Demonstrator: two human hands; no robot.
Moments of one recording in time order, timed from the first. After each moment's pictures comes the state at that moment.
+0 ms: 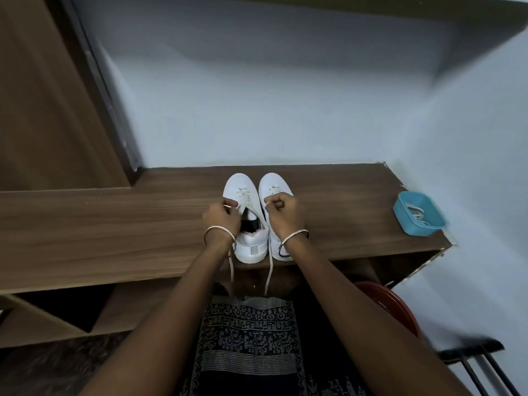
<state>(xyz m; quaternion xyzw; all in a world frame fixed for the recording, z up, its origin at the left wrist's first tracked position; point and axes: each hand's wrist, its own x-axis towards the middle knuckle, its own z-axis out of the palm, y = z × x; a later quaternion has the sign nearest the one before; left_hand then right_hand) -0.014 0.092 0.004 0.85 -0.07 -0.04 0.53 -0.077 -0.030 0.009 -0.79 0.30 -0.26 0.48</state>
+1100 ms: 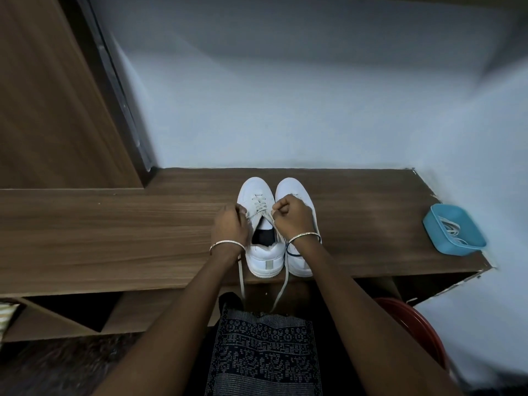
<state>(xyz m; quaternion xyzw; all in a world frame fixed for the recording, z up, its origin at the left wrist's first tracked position) 0.031 0.089 -0.038 0.89 -0.16 0.05 0.42 -0.034 -0.047 -0.008 -0.85 0.27 -0.17 0.41</state>
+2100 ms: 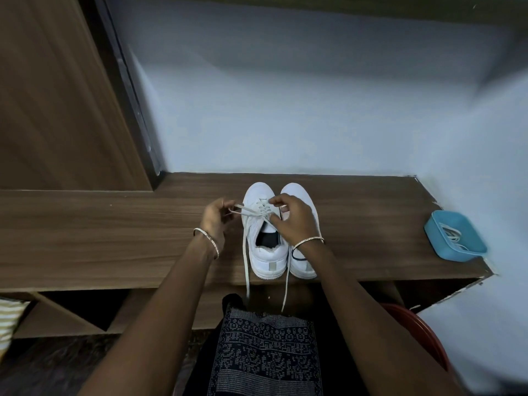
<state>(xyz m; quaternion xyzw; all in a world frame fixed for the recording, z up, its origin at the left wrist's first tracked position) 0.041 0.119 0.009 0.57 0.09 -0.26 0.78 -0.044 -0.044 0.003 -0.89 0.14 -0.19 0.39</state>
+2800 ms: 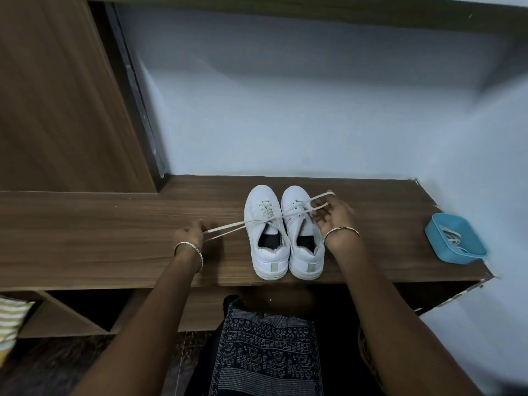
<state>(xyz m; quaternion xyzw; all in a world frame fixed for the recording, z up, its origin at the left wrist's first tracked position) 0.054 0.172 -0.037 0.70 0.22 -0.12 0.66 -0.061 -0.090 0.027 -0.37 0.34 -0.27 0.82</state>
